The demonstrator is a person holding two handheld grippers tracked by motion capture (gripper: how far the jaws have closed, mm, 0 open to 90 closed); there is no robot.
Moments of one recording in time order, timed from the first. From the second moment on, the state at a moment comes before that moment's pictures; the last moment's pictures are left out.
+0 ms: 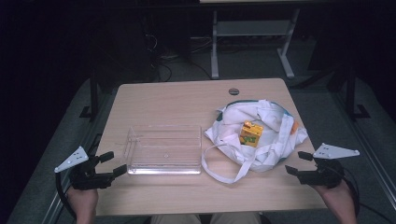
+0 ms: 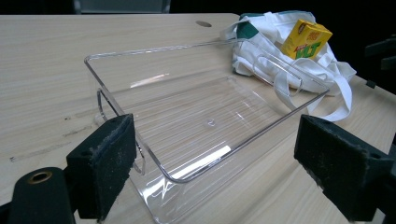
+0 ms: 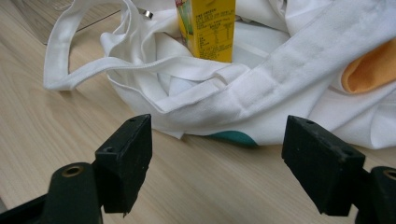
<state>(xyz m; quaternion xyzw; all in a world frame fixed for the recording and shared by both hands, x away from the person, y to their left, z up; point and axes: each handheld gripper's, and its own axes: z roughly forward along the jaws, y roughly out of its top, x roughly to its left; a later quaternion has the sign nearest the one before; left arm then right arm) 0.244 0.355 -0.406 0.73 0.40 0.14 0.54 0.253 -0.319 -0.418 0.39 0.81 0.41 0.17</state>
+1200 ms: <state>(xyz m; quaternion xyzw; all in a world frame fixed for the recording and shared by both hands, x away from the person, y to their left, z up) 0.242 0.360 -0.405 0.72 0.41 0.15 0.54 0.290 -0.293 -0.385 0.35 0.84 0.40 0.15</state>
